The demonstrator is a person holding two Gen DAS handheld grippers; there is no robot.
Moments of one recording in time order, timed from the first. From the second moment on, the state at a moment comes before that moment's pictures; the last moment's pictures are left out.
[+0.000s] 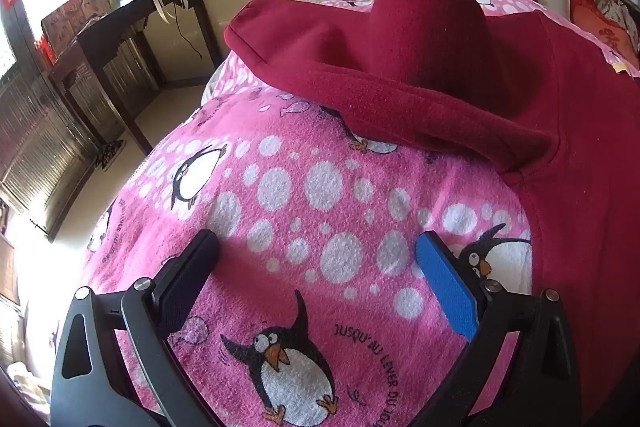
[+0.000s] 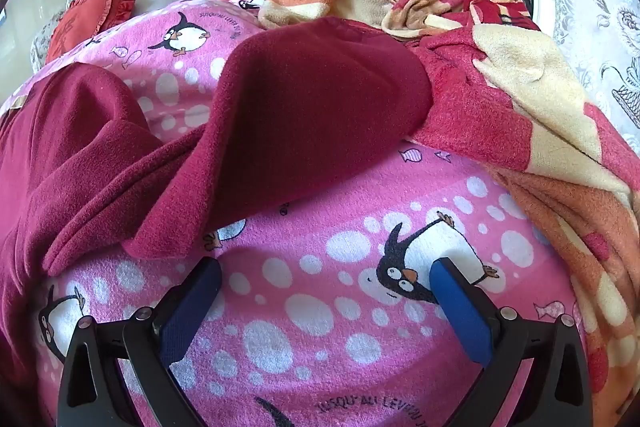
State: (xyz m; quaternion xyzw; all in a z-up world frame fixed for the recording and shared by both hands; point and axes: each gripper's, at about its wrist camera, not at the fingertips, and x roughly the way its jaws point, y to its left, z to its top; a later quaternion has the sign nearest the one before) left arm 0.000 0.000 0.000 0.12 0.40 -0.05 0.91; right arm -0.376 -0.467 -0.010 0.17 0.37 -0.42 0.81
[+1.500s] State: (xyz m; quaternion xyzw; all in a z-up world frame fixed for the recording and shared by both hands) left arm -0.018 0.009 0.026 0.13 0.42 -0.08 0.89; right arm -0.360 -0.259 0.119 0.14 0.38 -0.15 0.90
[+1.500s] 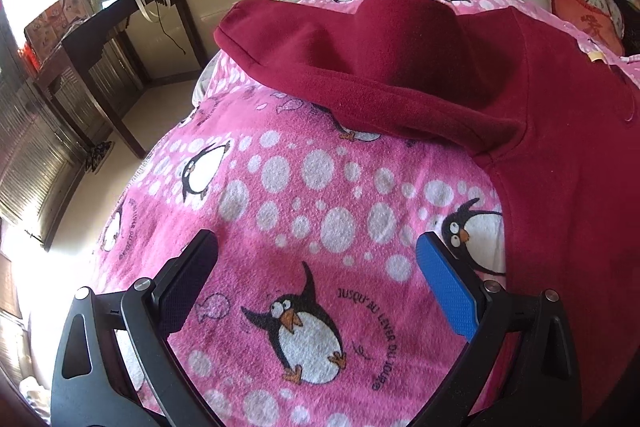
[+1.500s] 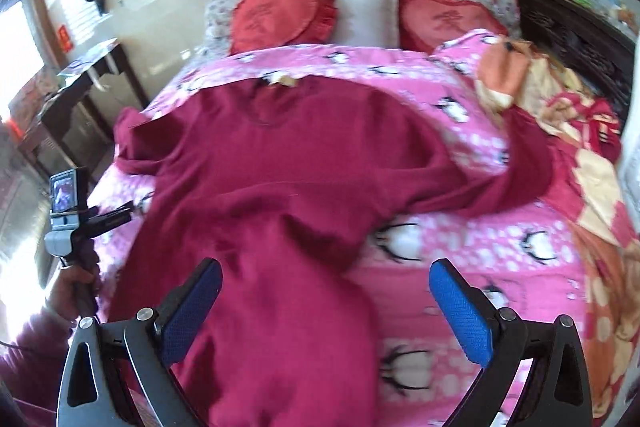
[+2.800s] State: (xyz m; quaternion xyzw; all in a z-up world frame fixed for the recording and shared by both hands) left arm -0.070 -0.063 0.103 0.12 0.39 -0.19 0.90; right arm -0.245 -0.237 0.106 0.10 0.36 -0.19 0.91
